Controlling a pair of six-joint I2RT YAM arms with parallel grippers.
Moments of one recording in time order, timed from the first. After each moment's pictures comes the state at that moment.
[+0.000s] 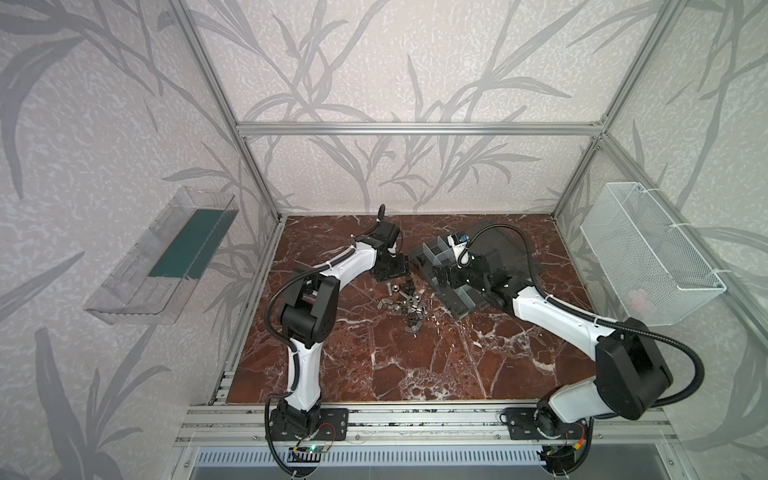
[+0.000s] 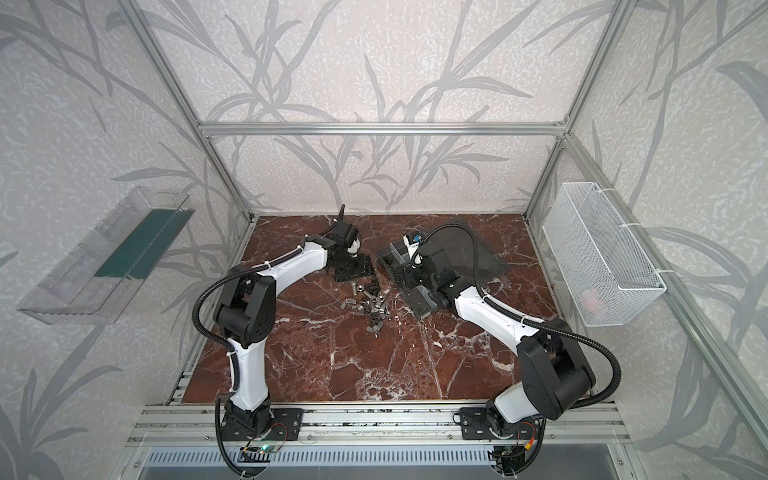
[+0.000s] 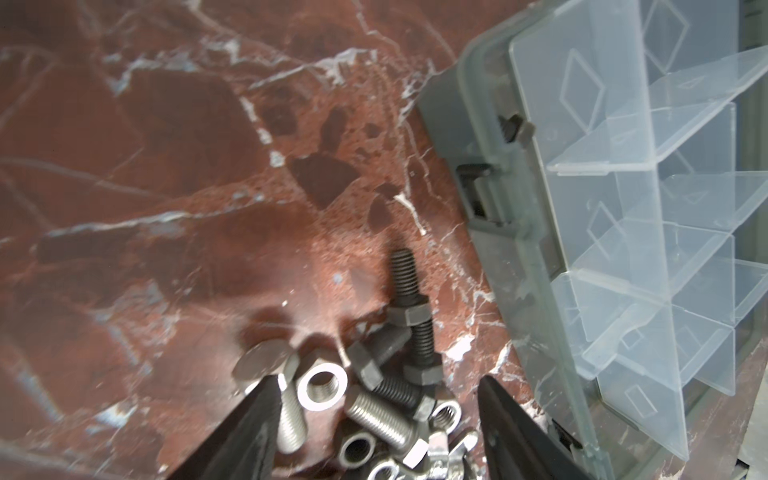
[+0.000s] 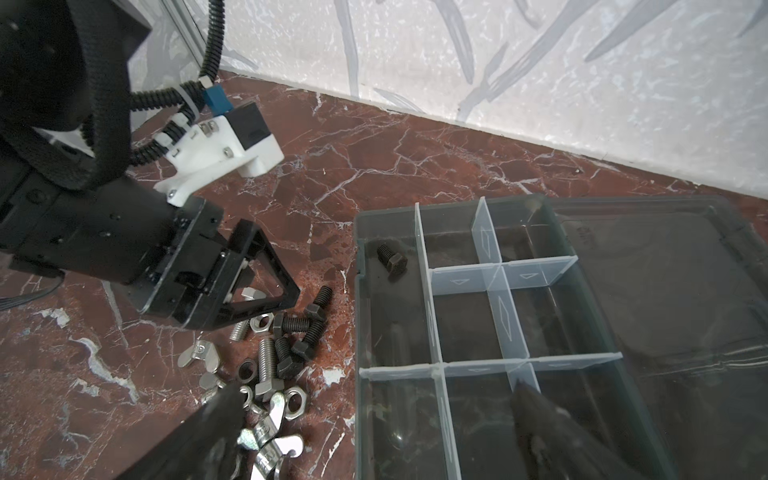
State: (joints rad) left arm -0.43 2.04 1.56 -0.67 0.22 -0.54; right arm 0.54 1.49 0.96 0.02 0.00 0.12
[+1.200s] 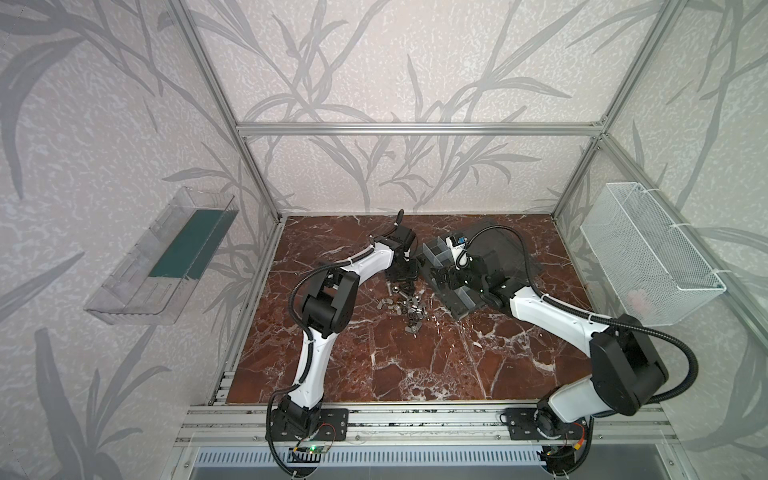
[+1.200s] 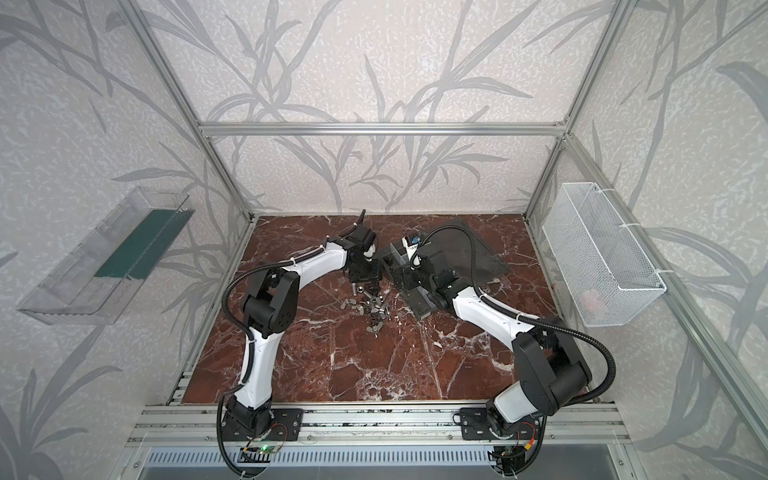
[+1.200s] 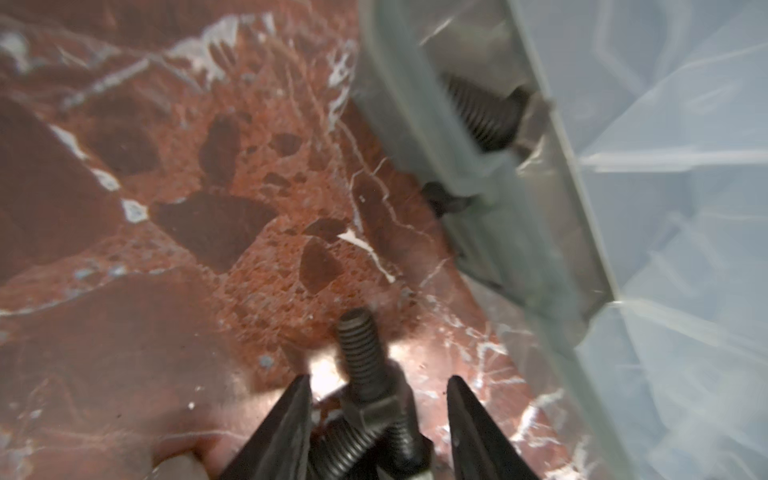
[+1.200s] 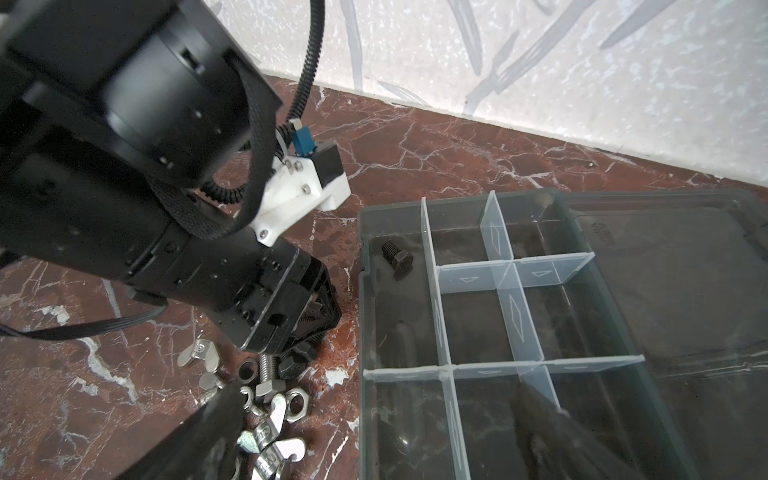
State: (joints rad) left arm -0.50 2.22 1.71 -0.71 0.14 -0.46; right arm 0.54 1.51 0.95 0.05 -0.02 0.13
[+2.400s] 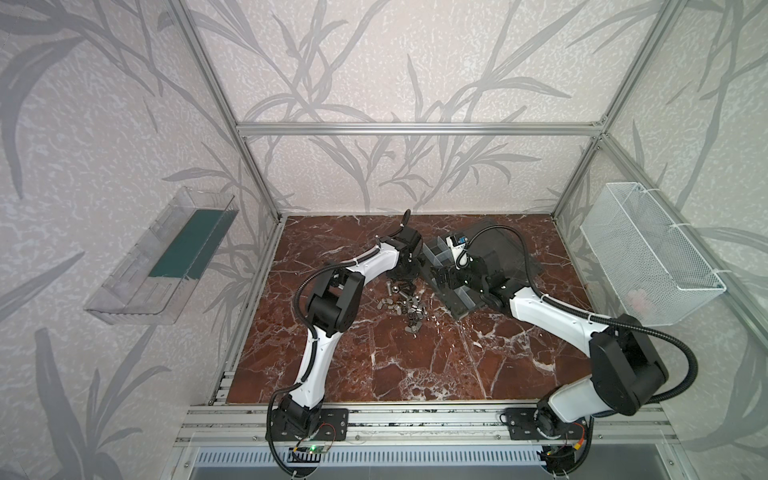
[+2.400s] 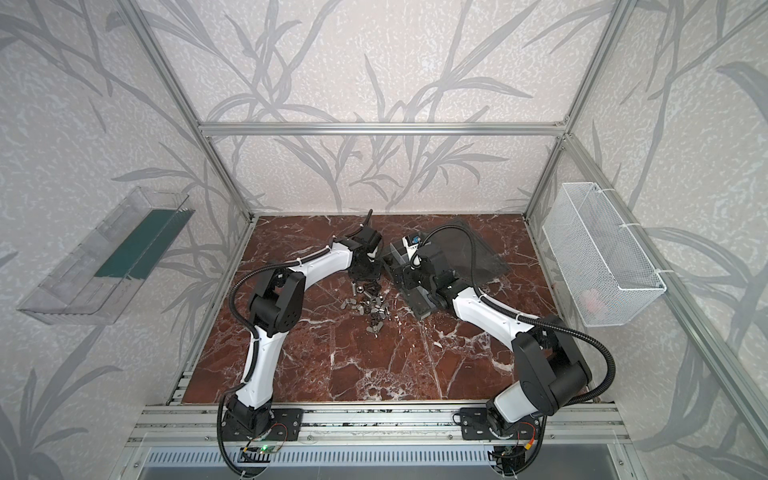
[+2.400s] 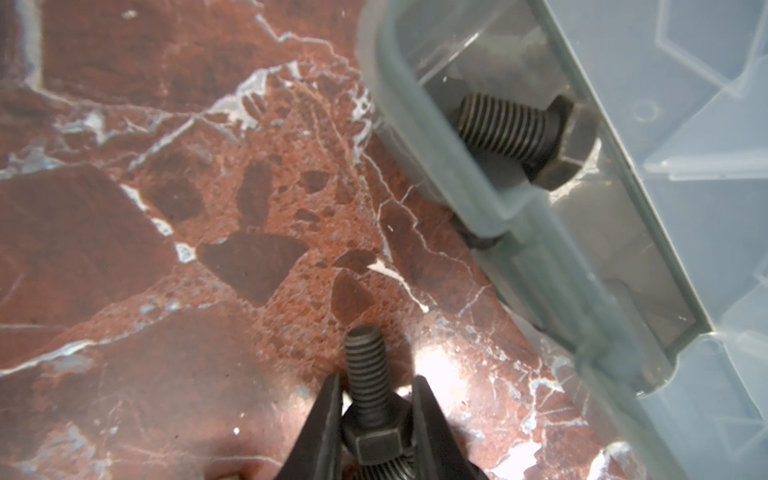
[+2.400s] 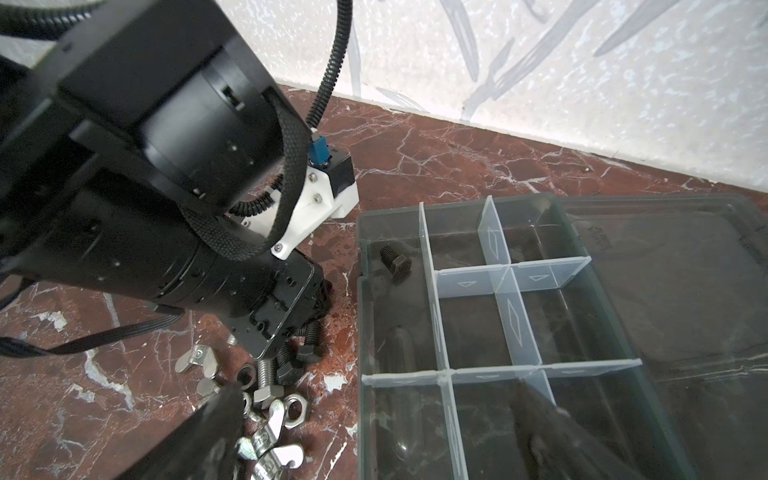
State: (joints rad) left arm -0.52 2.25 1.76 -0.74 0.00 -0.39; right arm 0.54 1.51 0.94 0.07 -0.01 0.13
